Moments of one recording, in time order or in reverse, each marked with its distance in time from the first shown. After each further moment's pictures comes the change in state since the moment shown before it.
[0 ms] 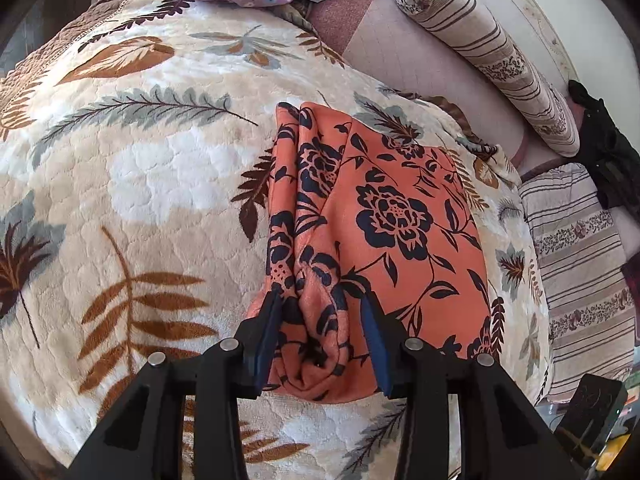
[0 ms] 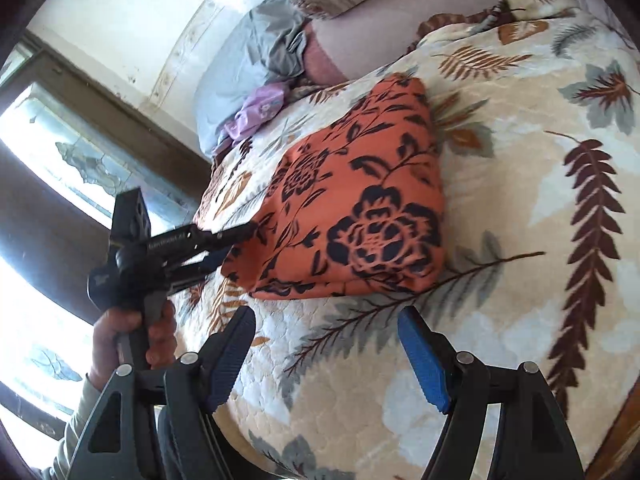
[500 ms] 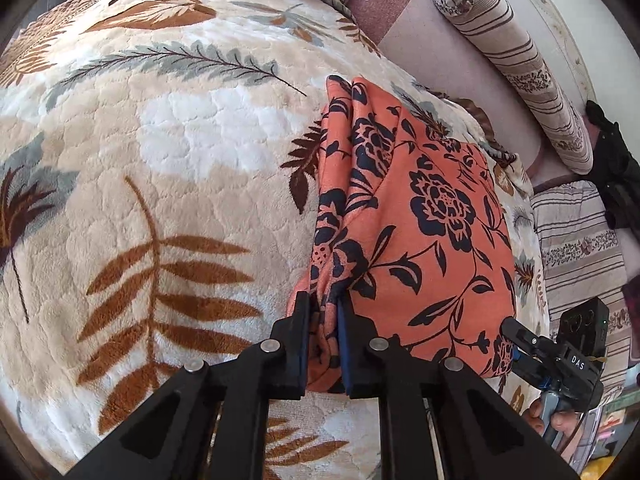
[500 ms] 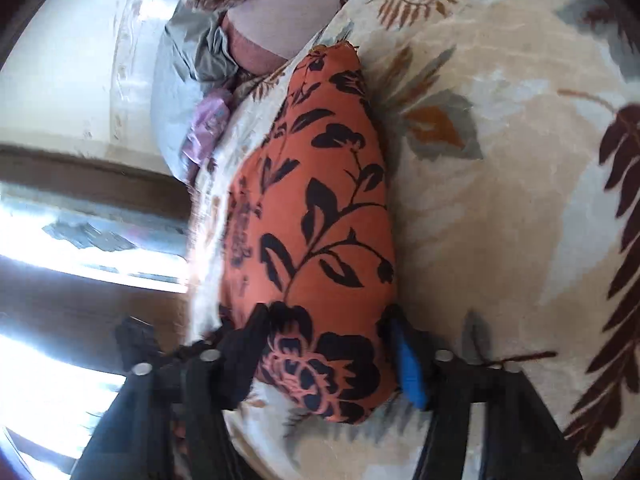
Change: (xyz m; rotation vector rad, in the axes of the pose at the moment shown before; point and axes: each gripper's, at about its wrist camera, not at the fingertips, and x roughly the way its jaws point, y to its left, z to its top) left arm 0.015 0.043 -0.014 -0.098 0.026 -0.014; right arm 0.076 -0.044 0.064 0.129 0.184 -0.007
